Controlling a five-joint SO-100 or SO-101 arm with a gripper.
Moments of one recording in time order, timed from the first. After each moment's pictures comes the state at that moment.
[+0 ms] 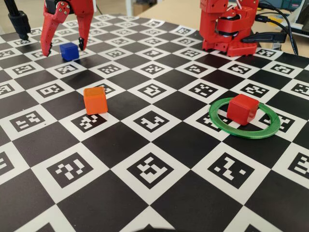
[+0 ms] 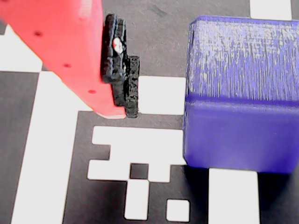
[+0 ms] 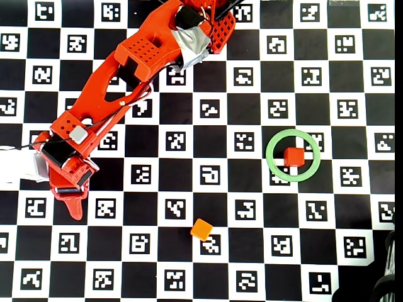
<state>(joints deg) 41.0 30.7 24.0 91.2 -43.2</state>
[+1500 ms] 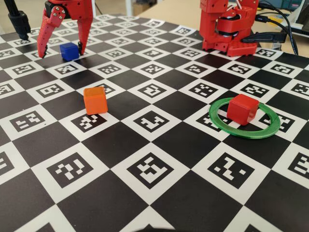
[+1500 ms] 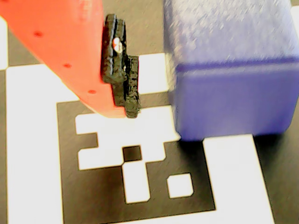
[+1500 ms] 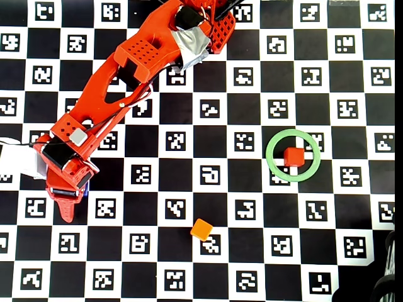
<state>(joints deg) 40.4 29.4 25.0 88.4 -33.0</state>
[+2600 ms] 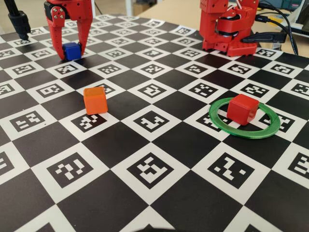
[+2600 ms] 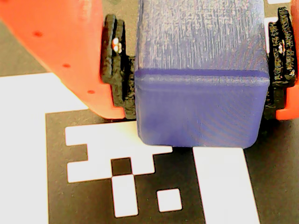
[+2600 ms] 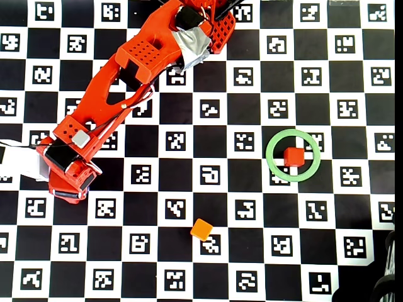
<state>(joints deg) 40.2 29.4 25.0 88.4 -32.4</state>
